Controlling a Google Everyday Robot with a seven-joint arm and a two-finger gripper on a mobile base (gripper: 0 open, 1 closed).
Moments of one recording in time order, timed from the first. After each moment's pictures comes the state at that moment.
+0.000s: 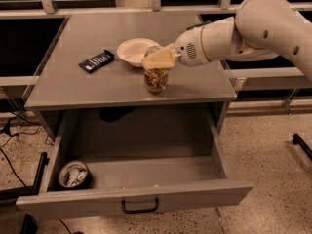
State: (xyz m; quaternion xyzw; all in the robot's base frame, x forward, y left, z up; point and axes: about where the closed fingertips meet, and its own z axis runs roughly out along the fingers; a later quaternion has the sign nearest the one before) arm 0.624 -0.009 0.921 -0.38 0.77 0.30 0.41
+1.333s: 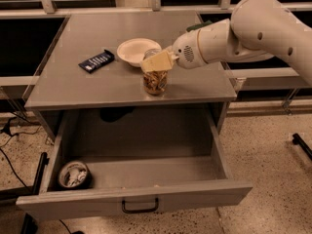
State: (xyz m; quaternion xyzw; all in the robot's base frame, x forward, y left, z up) arm 0.625 -0.005 0.912 -0.38 0.78 0.30 0.40
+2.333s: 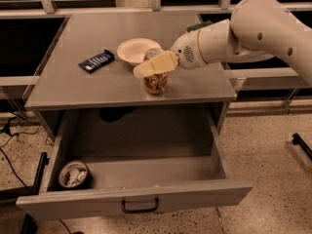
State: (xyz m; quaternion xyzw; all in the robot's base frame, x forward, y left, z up) arm 0.625 -0.005 0.912 -0.38 0.78 0.30 0.40
